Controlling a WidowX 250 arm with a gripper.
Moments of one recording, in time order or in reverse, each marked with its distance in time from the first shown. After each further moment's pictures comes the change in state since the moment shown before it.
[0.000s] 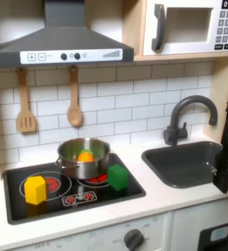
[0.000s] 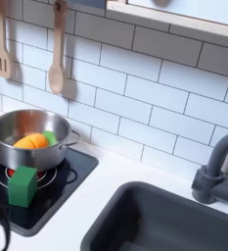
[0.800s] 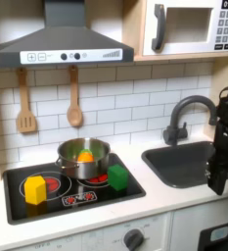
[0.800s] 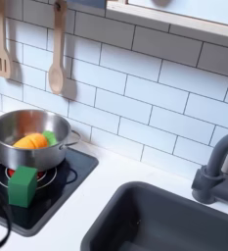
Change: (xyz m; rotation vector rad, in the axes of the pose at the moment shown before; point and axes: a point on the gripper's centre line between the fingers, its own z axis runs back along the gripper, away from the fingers) arm 0.008 0.004 -0.008 -0.042 0.024 0.038
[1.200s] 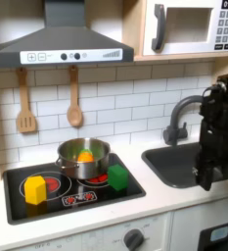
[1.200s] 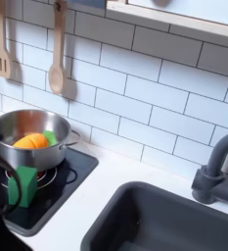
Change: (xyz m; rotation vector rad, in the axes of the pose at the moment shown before) arm 0.023 0.007 -0.004 -0.026 0.004 0.066
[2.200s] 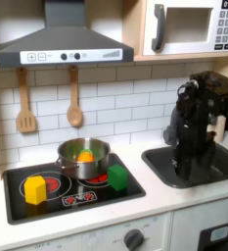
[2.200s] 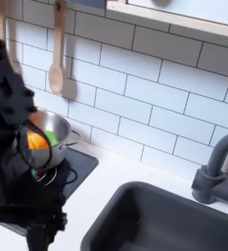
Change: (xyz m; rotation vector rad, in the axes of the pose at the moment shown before) arm 0.050 0.002 -0.012 -0.002 -0.015 0.110
